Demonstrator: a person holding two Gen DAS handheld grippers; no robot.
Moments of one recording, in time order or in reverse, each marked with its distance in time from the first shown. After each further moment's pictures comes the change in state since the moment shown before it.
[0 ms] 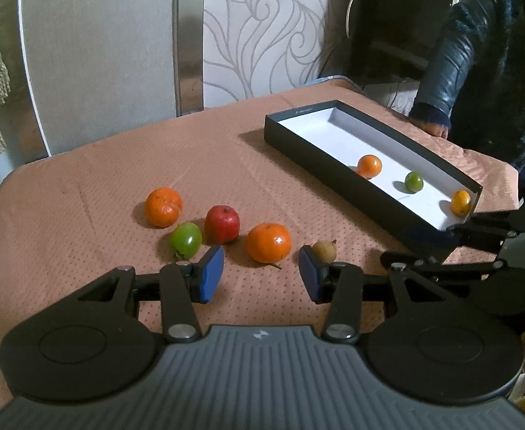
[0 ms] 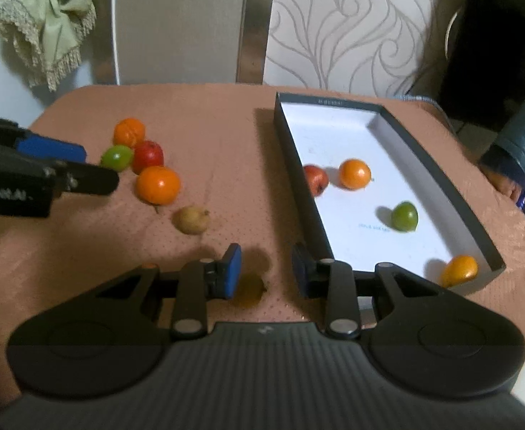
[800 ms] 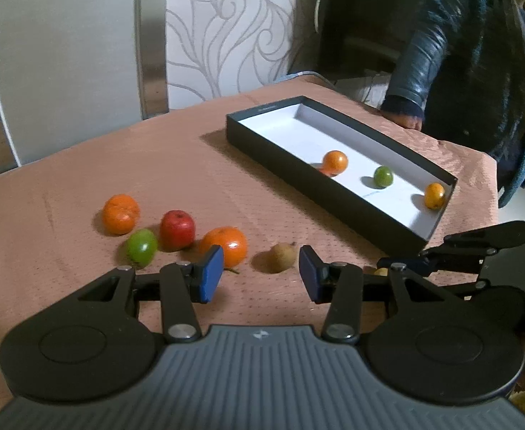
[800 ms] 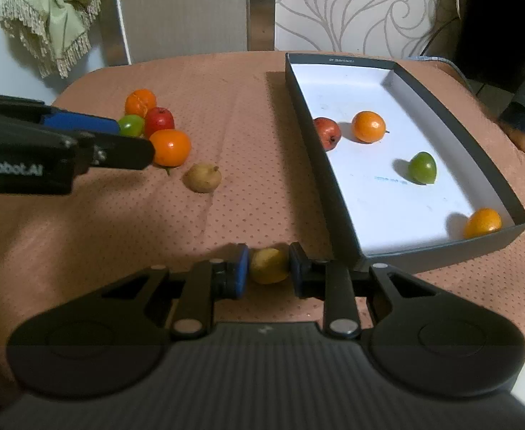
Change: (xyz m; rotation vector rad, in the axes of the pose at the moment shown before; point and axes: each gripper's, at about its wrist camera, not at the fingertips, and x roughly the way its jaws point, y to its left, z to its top) left arm 0.009 -0.028 0.002 0.046 0.003 -0.075; right arm -0.005 -0.013 -0.017 0.043 0.063 0.083
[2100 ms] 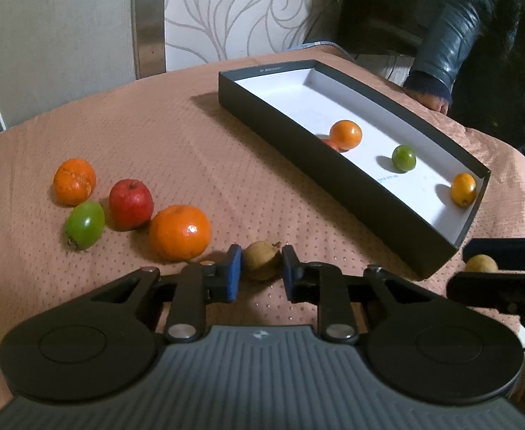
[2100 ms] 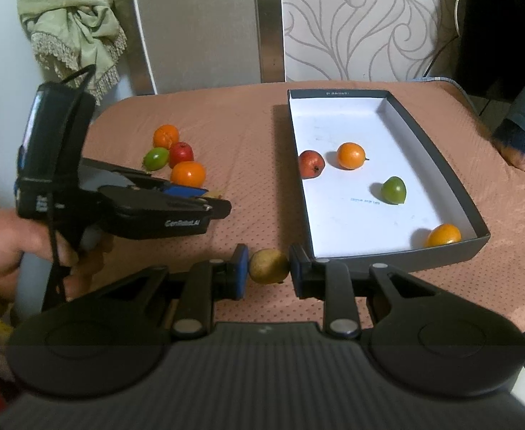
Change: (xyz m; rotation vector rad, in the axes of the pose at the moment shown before) left arm 0.066 -0.022 -0.004 -0.078 0.085 0.058; right arm -0.052 -0.032 0.005 -0.002 -0.053 0.108
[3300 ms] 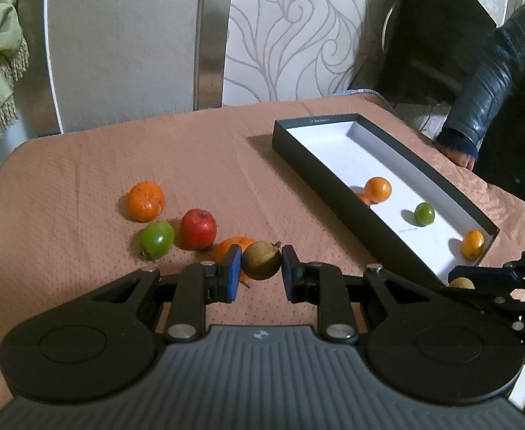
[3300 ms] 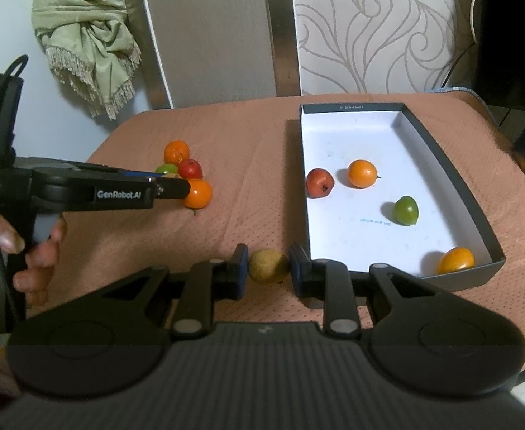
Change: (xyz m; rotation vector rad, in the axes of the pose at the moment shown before) left arm -0.053 0.017 0.011 -0.120 -0.107 0.108; right arm 0.003 -0.018 0.007 -0.007 -0.050 0.086
